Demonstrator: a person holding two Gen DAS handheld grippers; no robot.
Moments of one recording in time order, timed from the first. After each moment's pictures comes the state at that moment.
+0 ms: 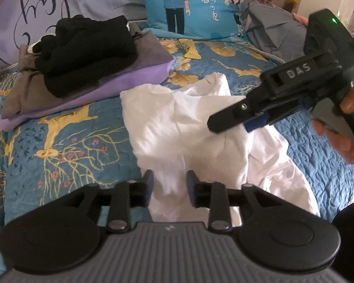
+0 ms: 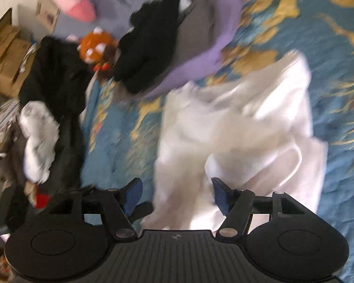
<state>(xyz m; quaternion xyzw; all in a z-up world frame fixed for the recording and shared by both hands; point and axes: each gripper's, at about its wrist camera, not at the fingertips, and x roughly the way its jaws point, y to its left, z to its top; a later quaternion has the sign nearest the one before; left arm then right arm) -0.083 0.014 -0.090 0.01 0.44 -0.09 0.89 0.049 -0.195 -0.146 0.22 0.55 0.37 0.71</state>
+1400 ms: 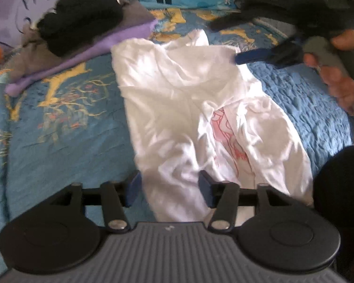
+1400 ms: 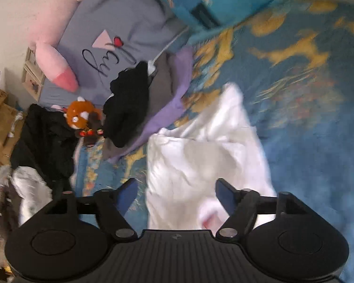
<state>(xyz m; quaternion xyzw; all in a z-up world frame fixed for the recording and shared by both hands) -0.184 0.004 -0.085 0.03 0.48 -0.08 0.87 -0.046 -0.248 -0.113 0.30 0.44 0.22 0.82</state>
